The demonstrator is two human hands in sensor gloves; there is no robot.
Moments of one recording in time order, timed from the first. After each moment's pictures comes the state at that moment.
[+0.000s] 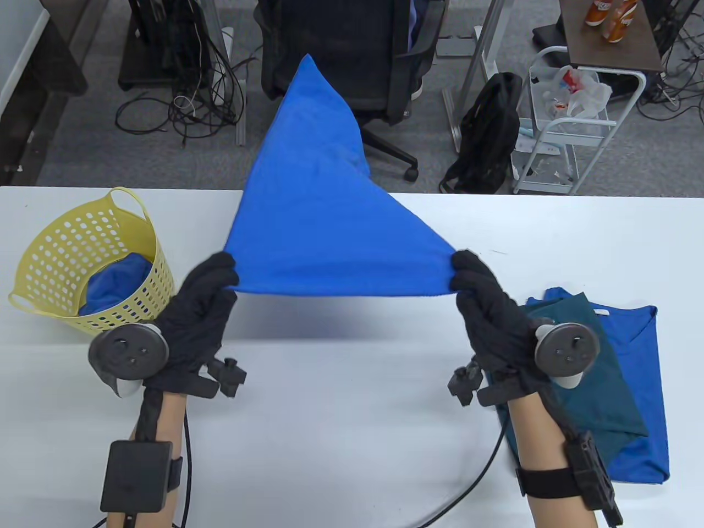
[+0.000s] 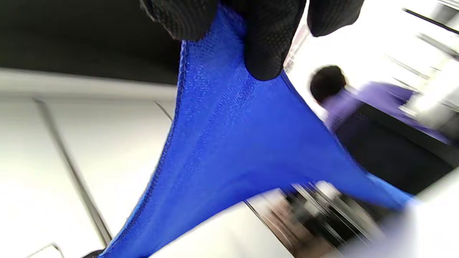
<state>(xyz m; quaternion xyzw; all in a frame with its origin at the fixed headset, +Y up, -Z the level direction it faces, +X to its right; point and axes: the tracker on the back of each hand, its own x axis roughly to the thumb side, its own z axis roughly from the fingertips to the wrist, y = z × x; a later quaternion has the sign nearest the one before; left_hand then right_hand) -0.255 -0.666 -0.227 0.15 -0.11 0.41 0.89 0.205 -0.657 -0.245 0.21 -0.12 0.84 0.49</state>
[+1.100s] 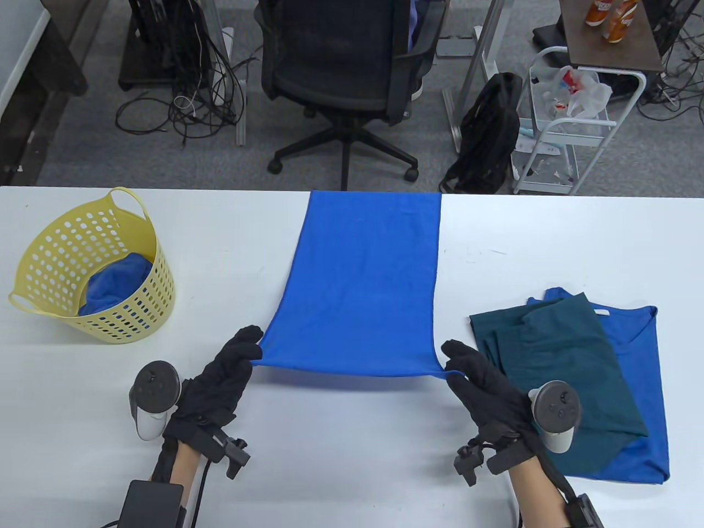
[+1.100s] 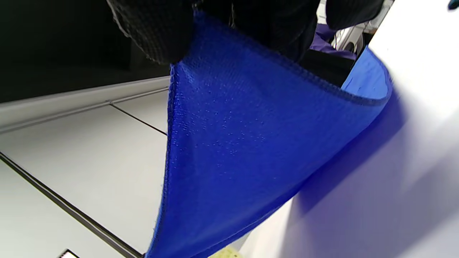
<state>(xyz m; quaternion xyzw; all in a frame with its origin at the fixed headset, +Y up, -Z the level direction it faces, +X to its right) -0.256 -0.750 -0.198 -0.01 -0.15 0.59 0.79 0.224 -0.740 -0.196 0.18 -0.03 0.78 0.61</state>
